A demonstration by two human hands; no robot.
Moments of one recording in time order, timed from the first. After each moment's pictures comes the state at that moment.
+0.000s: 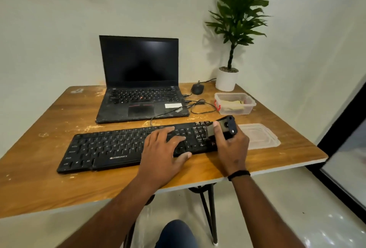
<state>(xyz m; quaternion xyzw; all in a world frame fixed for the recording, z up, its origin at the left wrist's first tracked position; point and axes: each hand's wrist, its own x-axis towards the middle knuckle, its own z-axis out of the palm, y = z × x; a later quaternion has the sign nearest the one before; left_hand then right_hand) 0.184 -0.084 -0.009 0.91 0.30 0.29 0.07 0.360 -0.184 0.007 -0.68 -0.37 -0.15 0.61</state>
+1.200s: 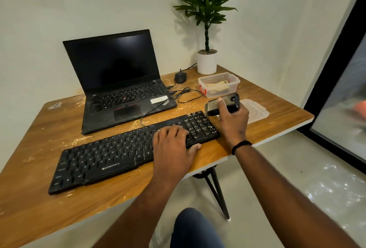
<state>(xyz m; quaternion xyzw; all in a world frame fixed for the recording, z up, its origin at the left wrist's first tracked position) 0.214 -0.112 -0.010 0.91 0.29 0.28 0.06 0.385 -0.181 0.013 -0.65 -0.17 -0.03 0.74</state>
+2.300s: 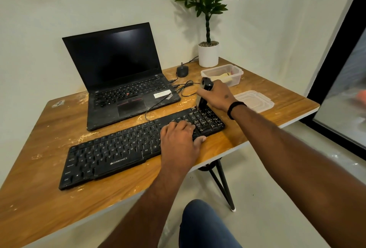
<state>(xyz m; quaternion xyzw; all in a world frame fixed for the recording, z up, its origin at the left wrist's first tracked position) 0.215 -0.107 -0.011 0.92 0.28 0.25 0.04 0.414 -0.132 0.050 -0.79 -0.39 0.08 0.46</state>
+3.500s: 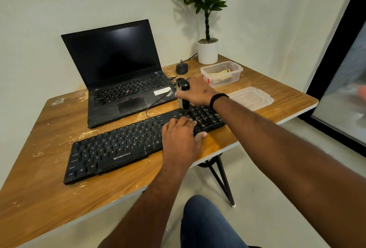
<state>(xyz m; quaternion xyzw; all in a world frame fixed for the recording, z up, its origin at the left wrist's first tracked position) 0.217 -0.107 -0.012 0.92 0.29 0.26 0.05 0.373 -0.101 0.070 -0.79 -0.49 0.12 0.34</state>
